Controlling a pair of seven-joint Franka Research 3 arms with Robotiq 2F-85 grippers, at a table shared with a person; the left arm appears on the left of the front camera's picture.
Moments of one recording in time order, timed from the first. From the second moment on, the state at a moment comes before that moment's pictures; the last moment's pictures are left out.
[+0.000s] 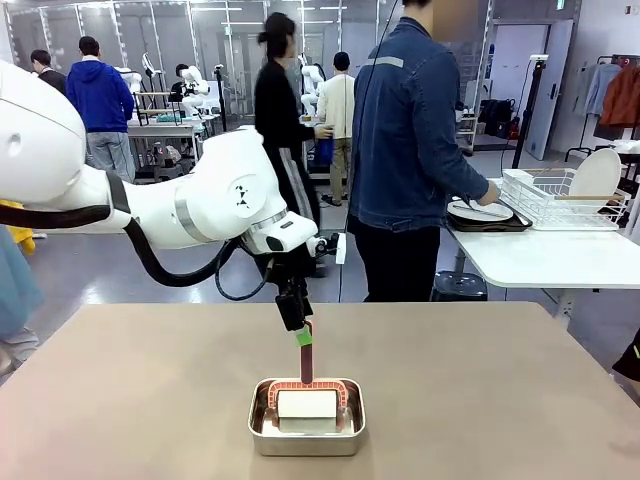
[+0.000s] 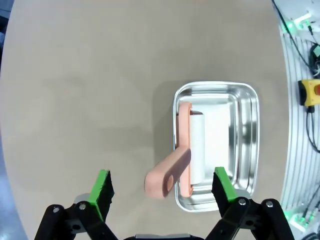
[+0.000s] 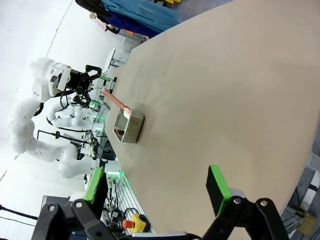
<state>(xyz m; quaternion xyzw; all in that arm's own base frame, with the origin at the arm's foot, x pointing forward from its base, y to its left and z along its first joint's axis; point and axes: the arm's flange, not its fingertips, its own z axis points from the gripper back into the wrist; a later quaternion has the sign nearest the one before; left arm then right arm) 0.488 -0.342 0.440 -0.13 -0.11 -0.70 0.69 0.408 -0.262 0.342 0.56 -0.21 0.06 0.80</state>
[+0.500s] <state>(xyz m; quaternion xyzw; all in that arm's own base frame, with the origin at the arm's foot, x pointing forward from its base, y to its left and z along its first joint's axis) 0.493 -0.361 0.428 -0.11 -0.06 -0.71 0.70 0.408 -0.262 0.342 0.56 -0.21 0.06 0.80</state>
